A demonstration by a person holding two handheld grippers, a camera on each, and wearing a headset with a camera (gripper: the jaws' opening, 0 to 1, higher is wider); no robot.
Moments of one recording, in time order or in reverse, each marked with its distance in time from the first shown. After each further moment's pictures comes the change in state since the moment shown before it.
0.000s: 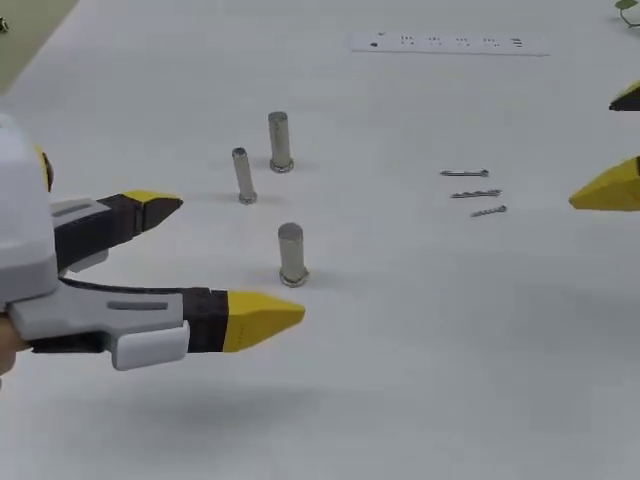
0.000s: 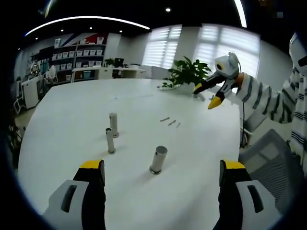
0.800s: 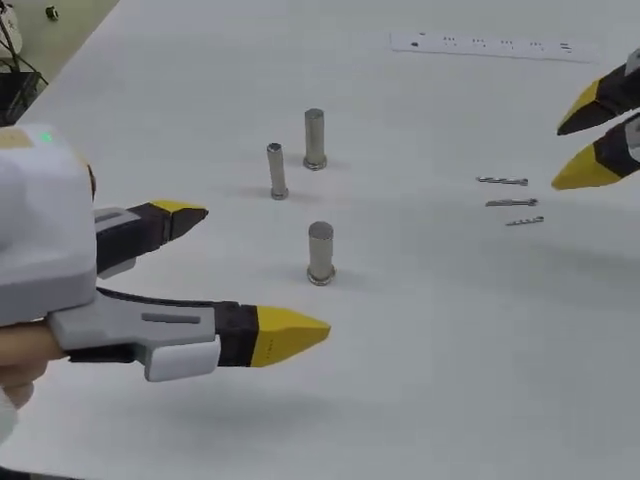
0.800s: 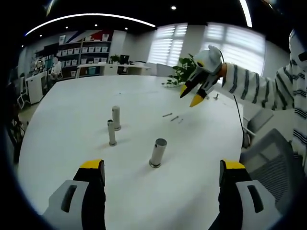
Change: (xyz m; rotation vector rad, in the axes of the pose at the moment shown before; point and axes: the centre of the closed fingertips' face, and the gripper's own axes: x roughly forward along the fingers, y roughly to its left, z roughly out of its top) left arm -0.007 0.000 -0.011 -0.030 0.015 0.043; right arm 0.062 -0.008 0.020 -0.260 0.160 0.173
